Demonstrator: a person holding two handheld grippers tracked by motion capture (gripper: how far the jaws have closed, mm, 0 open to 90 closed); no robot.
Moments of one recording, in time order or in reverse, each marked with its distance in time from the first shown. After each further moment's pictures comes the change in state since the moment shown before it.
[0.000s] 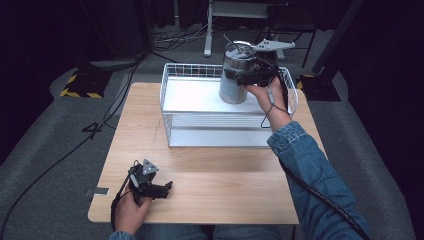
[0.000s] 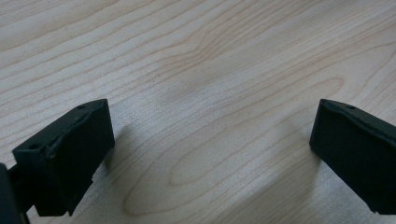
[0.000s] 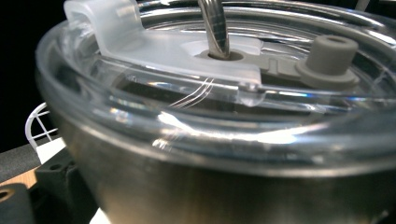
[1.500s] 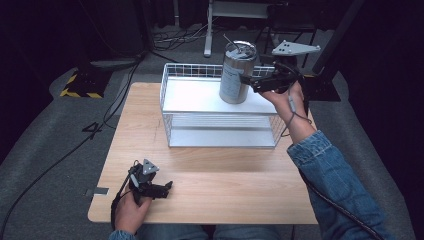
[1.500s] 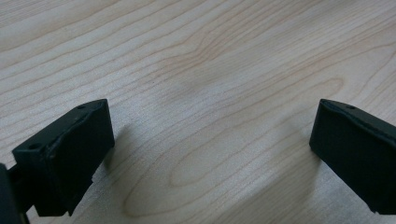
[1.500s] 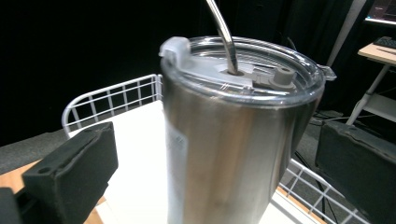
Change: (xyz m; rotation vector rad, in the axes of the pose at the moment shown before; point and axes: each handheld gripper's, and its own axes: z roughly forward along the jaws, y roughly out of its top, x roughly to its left) left arm 0.000 0.000 0.000 0.001 0.000 -0.001; right arm 0.016 0.007 -0.059 -0.023 -0.019 -0.056
